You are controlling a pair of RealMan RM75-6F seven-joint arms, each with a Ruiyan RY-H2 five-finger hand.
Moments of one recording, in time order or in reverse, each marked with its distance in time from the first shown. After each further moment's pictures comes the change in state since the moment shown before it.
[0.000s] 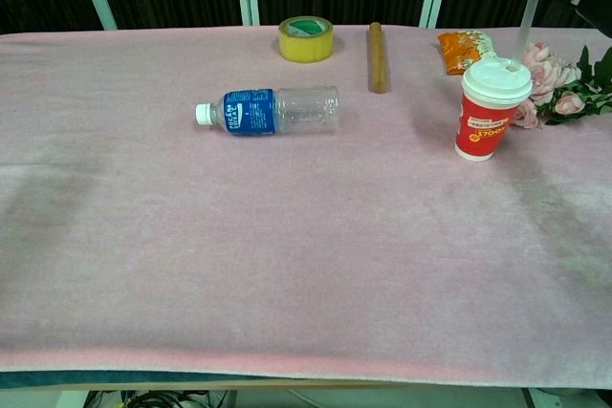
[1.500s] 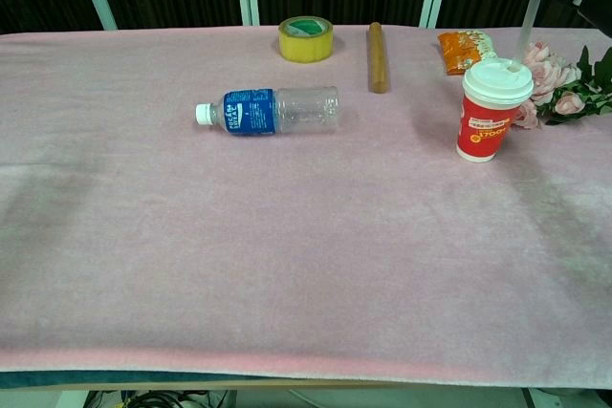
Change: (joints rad) left arm -0.001 0.001 0.000 0.001 -0.002 -0.002 0.000; right arm -0.004 0.000 -0.007 -0.002 0.005 0.004 -0.004
